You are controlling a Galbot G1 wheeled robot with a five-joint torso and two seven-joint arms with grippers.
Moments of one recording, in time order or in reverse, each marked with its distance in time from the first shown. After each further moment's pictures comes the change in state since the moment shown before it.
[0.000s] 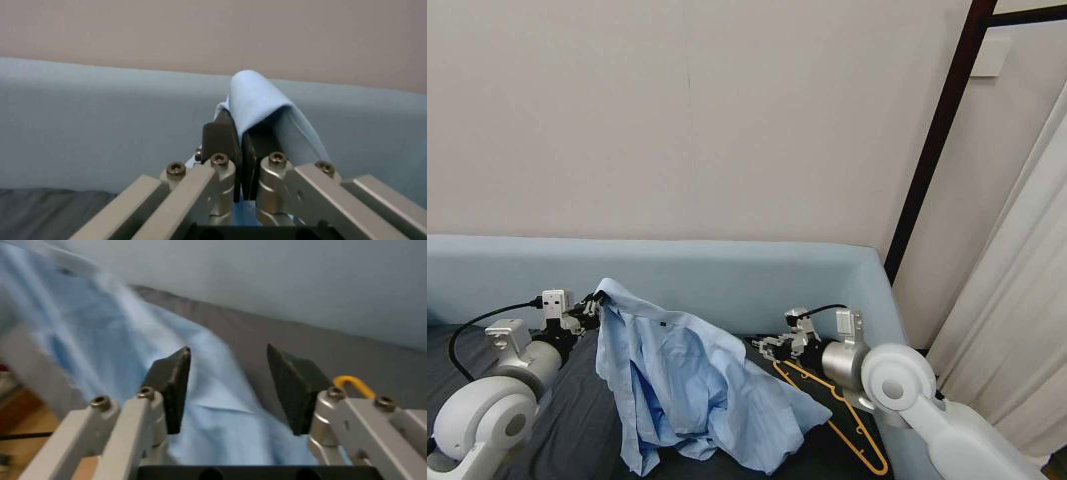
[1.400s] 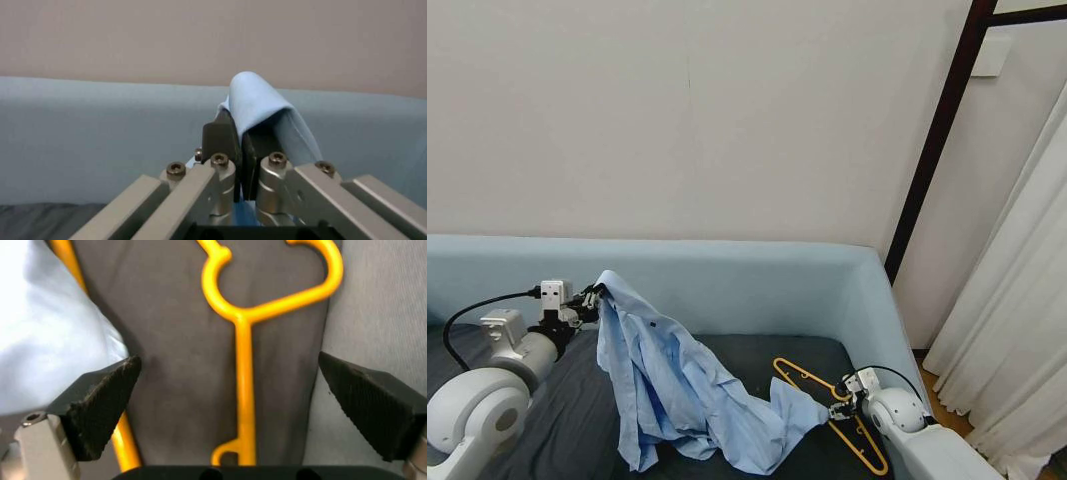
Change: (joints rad) left arm -0.009 0.040 -0.012 -0.029 -0.024 0.007 -0.007; right arm 0.008 0.153 0.013 -0.771 -0.686 0.001 -0.268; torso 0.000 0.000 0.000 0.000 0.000
